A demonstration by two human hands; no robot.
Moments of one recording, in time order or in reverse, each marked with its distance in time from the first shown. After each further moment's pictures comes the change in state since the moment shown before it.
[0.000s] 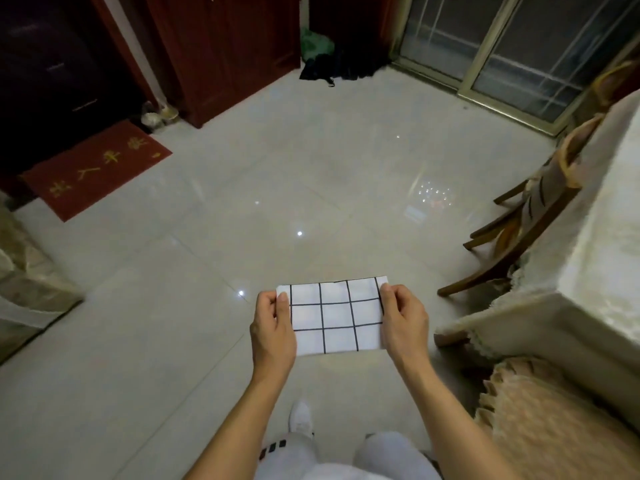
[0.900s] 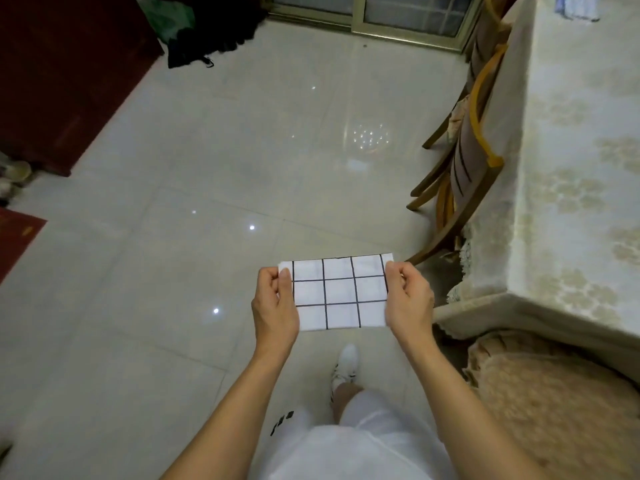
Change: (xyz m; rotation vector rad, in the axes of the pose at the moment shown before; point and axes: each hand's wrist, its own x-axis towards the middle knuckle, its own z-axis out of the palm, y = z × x) left_hand 0.149 0.118 0.269 0.075 -0.384 0.117; right_hand 0.248 0.034 -0.086 0.064 0.295 0.255
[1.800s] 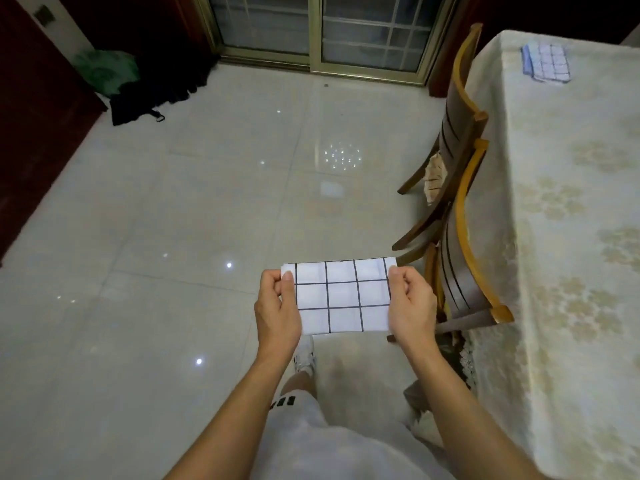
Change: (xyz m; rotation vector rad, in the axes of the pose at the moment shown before) left_hand 0.287 0.128 0.175 -0.007 -0.132 0.066; right_hand 0.318 -0.097 0.029 0.042 0.089 0.013
